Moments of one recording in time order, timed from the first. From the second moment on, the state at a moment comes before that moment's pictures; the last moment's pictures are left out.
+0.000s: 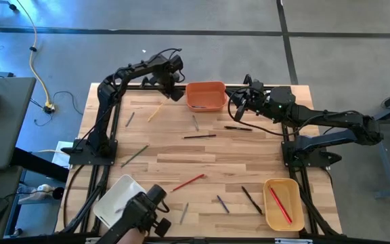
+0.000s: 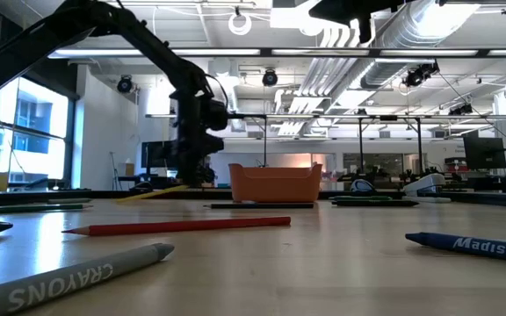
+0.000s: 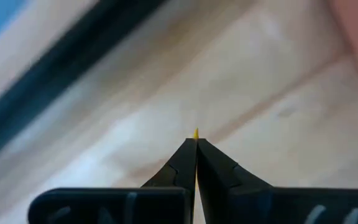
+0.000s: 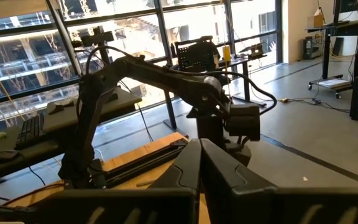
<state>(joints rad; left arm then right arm) 0.93 2.20 1.78 -1.17 0.07 -0.07 -0.24 1.04 0.82 0.25 0.24 0.17</state>
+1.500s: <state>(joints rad) 0.60 2.19 1.79 -1.24 0.38 -0.21 -0.24 0.82 0.83 -0.08 0.24 0.18</state>
